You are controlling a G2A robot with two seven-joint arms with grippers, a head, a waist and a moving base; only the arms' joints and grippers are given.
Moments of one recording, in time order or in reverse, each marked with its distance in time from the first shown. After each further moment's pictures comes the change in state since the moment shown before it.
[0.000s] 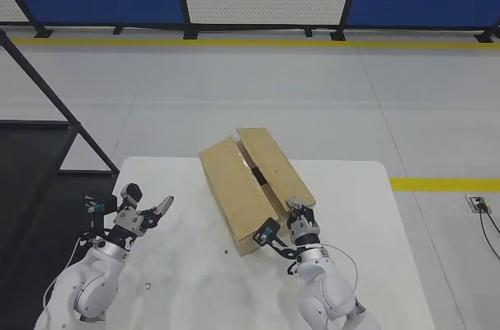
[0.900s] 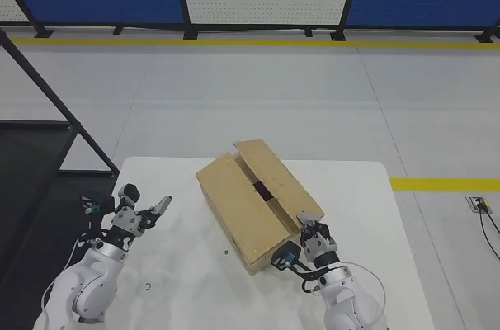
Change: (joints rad) left arm 0.009 0.001 -0.016 -0.002 -0.008 0.016 0.008; right arm -0.209 0.038 0.184 -0.122 0.039 -0.040 -0.336
